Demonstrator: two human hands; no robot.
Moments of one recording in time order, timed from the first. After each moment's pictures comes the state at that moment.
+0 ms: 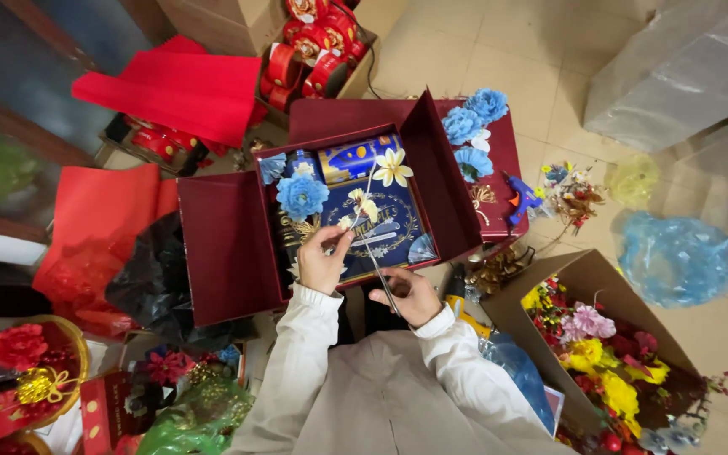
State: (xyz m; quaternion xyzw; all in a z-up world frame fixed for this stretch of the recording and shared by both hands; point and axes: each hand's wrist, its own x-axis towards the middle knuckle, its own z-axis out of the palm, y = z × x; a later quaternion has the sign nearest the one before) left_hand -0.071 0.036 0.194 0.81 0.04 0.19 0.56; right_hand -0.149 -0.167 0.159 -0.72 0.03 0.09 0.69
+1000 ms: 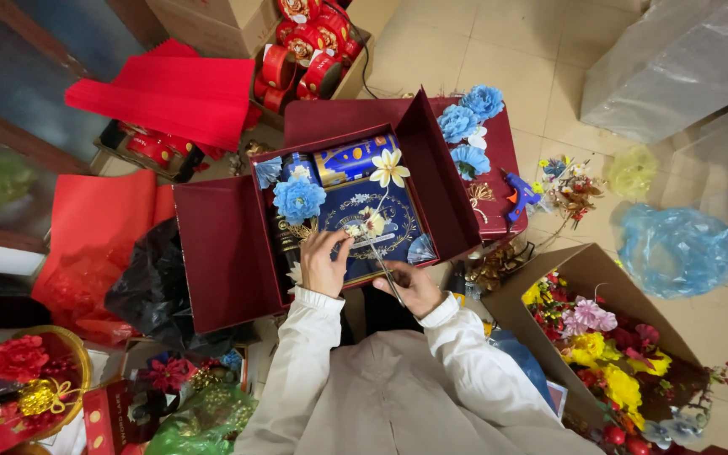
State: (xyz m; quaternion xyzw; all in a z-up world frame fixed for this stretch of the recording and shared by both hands) left_hand -0.066 0.040 0.198 0.87 -0.11 0.24 0.42; right_hand -0.126 -0.175 0.140 -0.75 0.01 0.11 0.66
